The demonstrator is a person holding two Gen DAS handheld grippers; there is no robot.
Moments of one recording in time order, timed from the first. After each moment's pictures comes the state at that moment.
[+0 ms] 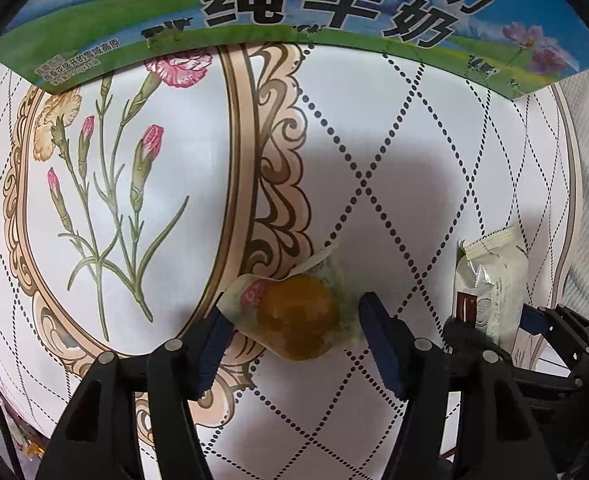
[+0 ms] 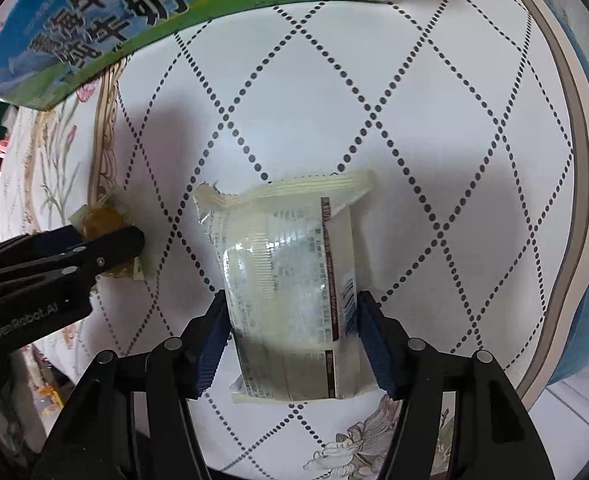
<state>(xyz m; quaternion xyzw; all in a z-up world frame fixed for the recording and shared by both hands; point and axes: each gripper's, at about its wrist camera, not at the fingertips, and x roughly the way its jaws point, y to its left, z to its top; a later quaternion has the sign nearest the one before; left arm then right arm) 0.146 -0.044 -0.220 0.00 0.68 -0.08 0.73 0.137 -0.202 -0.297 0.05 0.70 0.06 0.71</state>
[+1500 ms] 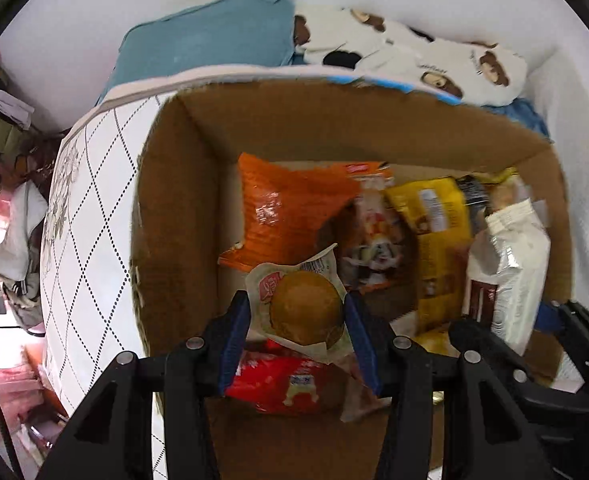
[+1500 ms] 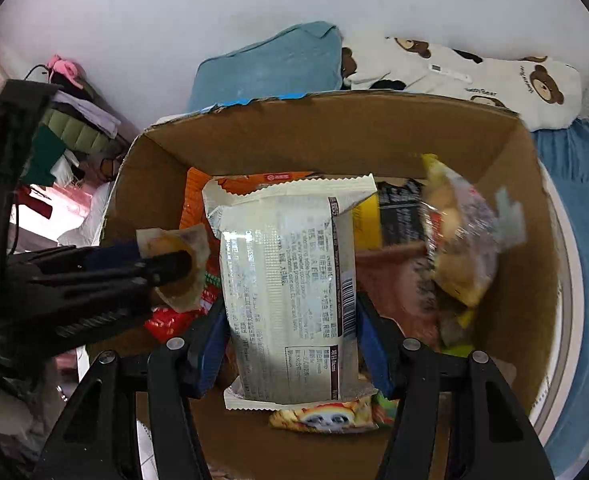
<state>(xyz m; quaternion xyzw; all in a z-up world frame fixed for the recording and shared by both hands) 0.370 0.011 -0.085 0.01 0.64 -0.04 0.77 0.403 -0.113 -0.160 0.07 0.59 0.14 0.79</state>
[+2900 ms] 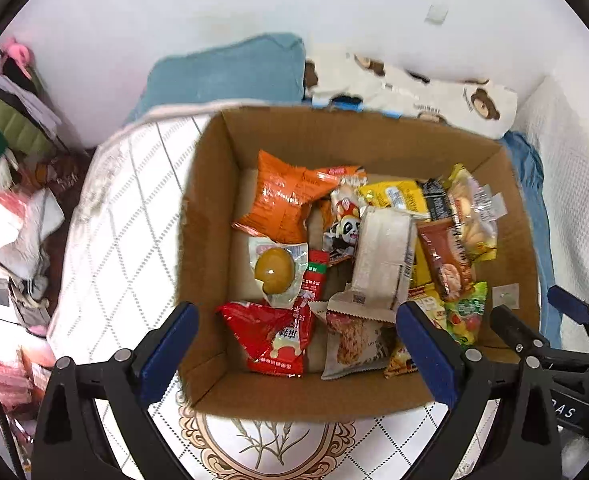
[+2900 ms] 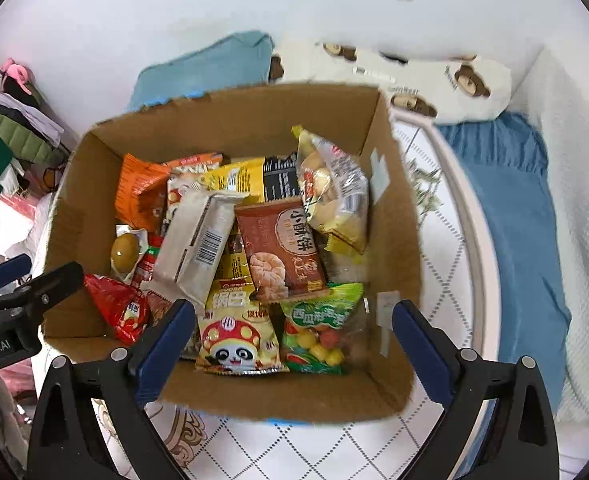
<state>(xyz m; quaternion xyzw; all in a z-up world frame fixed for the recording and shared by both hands) 0.287 0.001 -0.027 0.00 0.55 -0.02 0.83 0.328 -0.173 -0.107 0.02 0.56 0.02 0.83</state>
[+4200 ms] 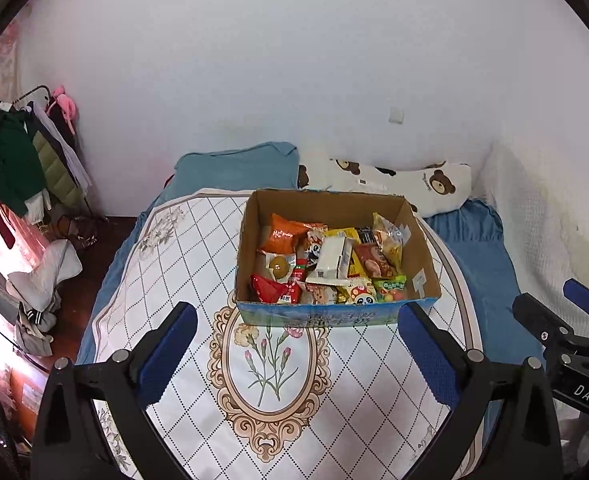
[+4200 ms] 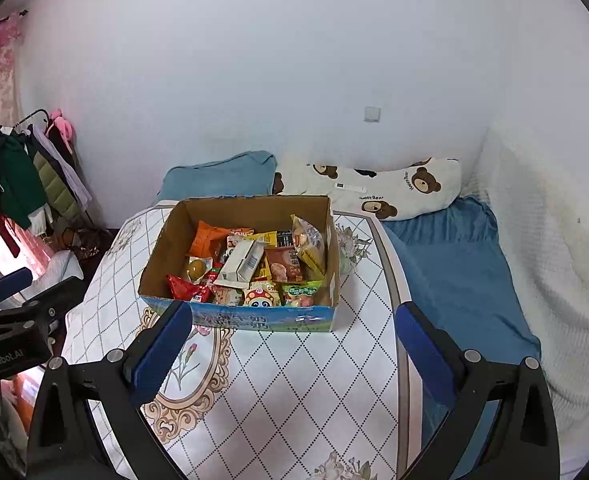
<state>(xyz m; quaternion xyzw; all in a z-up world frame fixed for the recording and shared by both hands) 0.067 0.004 0.101 -0.01 0.37 -0.03 0.93 0.084 -0.190 0.065 0.01 0.37 0.01 0.93</state>
